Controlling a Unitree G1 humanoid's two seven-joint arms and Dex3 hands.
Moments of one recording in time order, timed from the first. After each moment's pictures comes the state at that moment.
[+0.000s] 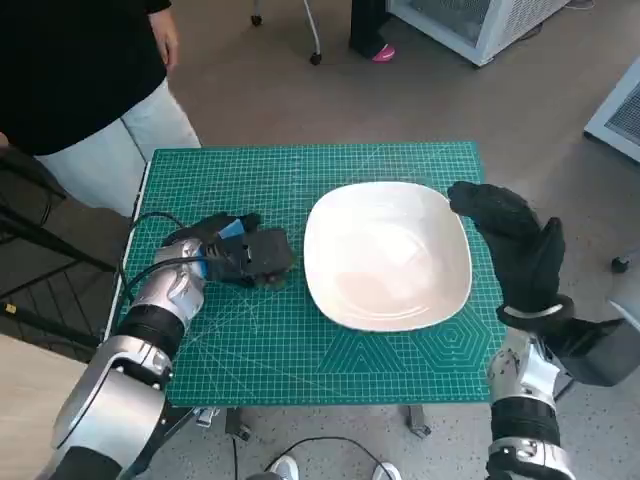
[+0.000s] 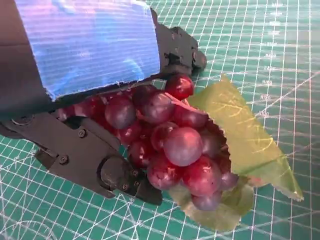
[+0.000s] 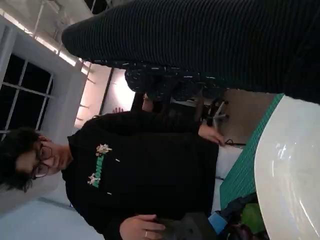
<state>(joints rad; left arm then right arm) -0.99 0.34 -0.45 1.23 0.58 0.11 -0.20 -0.67 -0.15 -0.31 0.90 0.44 -0.82 0.83</state>
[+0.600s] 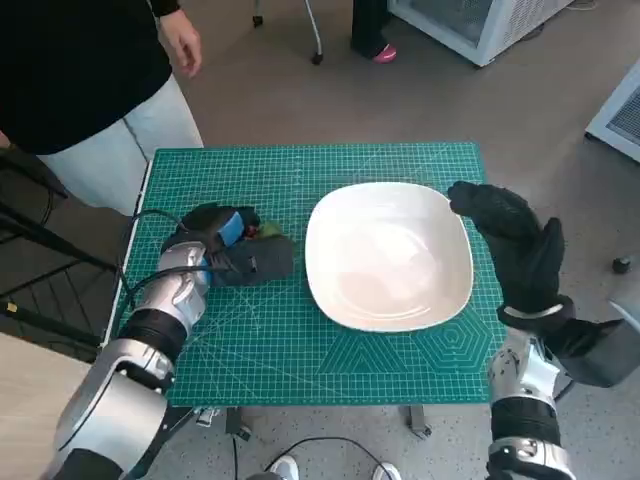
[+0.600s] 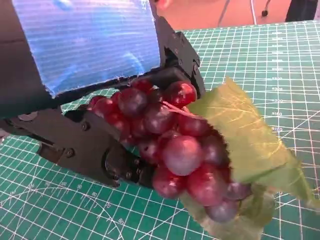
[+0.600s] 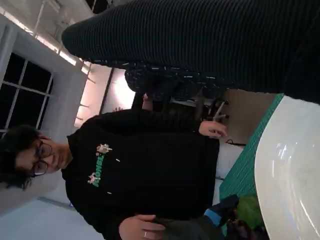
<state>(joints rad) -0.98 0.34 -0.50 1.23 0.63 0.10 -0.03 -0.67 -0.15 -0.31 0.90 0.43 -0.82 0.83</state>
